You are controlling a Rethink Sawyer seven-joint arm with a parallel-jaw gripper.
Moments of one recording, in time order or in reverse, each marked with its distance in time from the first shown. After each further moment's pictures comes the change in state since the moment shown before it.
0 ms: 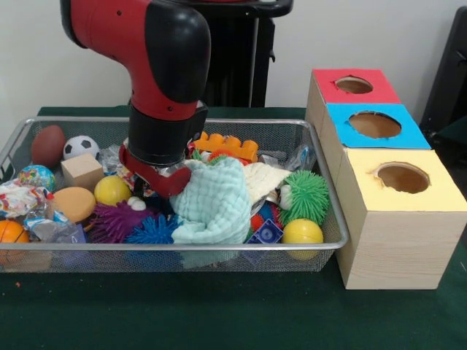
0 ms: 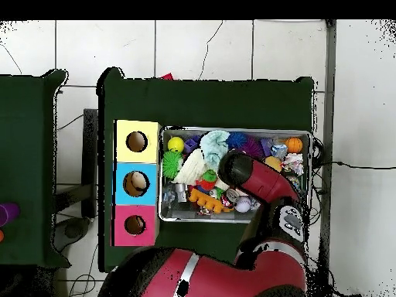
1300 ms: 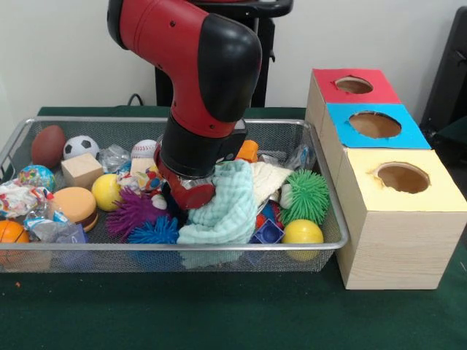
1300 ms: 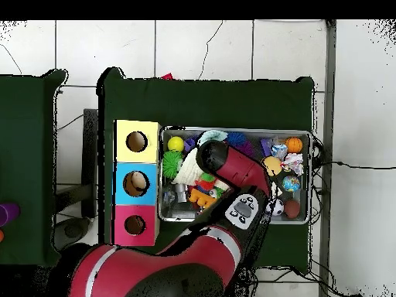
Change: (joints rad) arm 0.225 0.158 -0.242 -0.120 0.247 0.143 0.302
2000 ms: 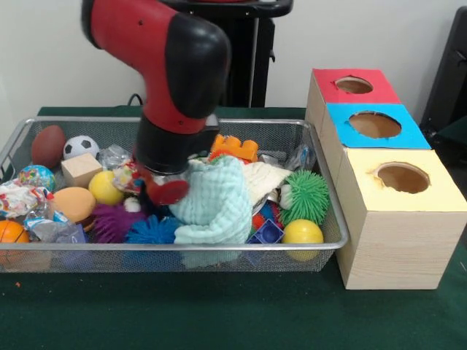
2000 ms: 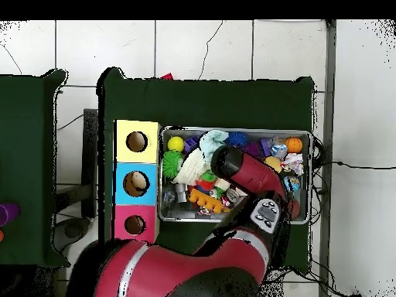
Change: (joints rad) arm -0.118 -0.053 0.087 0.045 -0.113 -0.064 0.003
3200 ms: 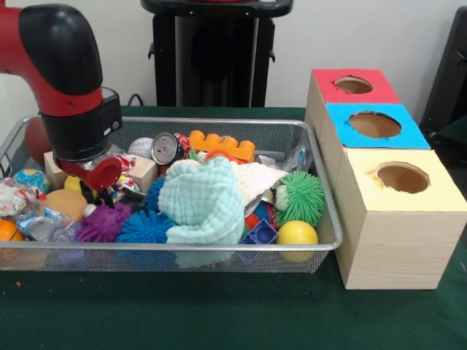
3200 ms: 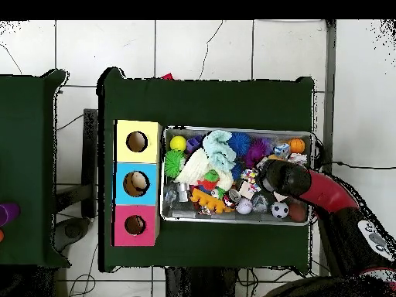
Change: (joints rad) arm -0.673 -0.179 0.672 0.058 -0.719 0.108 -0.221
